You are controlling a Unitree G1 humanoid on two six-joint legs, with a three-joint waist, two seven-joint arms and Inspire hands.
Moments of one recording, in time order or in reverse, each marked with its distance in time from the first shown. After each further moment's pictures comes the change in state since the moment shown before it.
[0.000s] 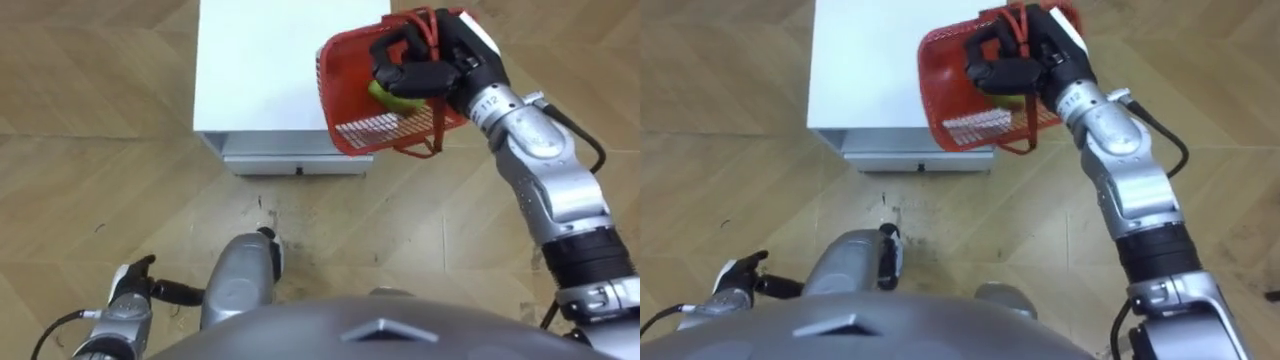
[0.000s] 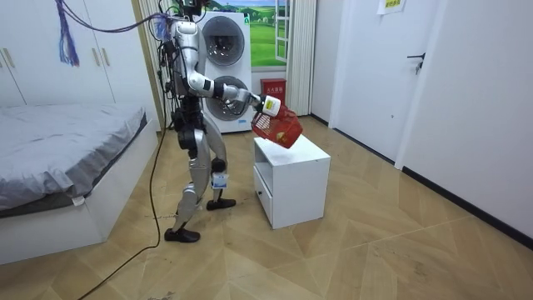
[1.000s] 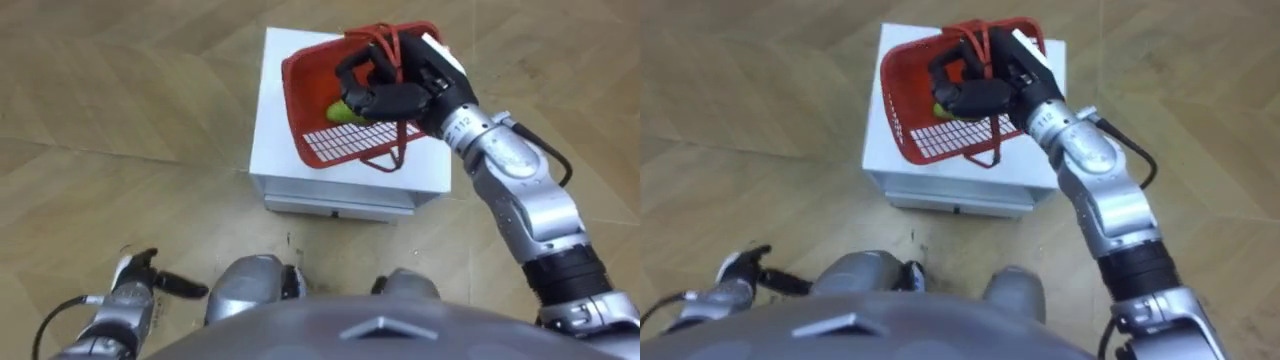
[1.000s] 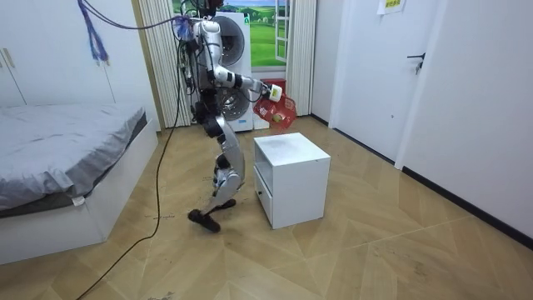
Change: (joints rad) left arm -0.098 -0.003 -0.024 -0.020 0.029 0.016 0.000; right arm 0.044 0.067 0.037 0.011 0.010 -0.006 0.055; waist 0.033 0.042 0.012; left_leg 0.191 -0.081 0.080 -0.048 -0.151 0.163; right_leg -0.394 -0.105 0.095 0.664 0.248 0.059
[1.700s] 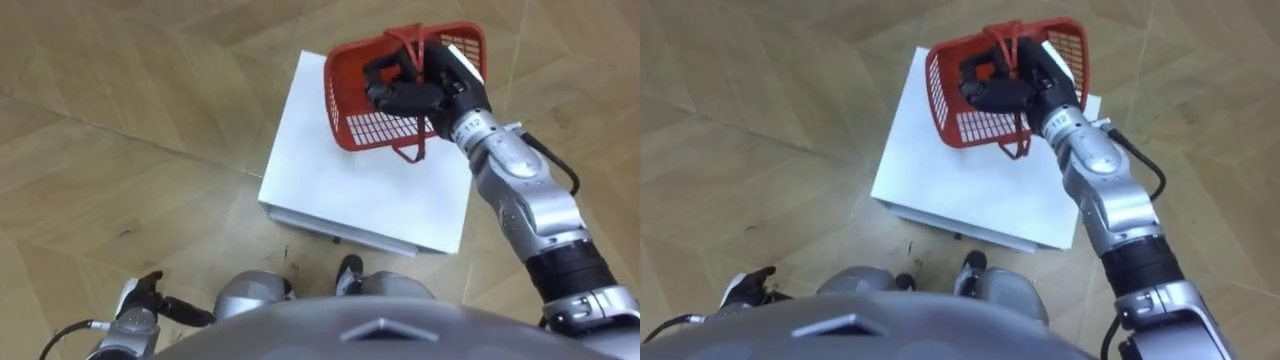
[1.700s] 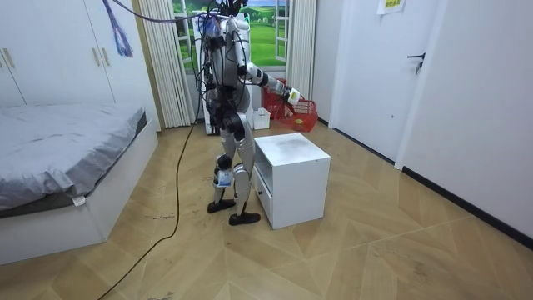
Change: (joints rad) left arm 0.130 -0.016 -0.012 0.013 0.041 -0.007 0.009; right arm -0.015 -0.034 -0.007 0.083 0.063 -0.023 -0.159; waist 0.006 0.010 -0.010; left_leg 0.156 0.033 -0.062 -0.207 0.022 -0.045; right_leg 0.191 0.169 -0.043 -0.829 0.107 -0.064
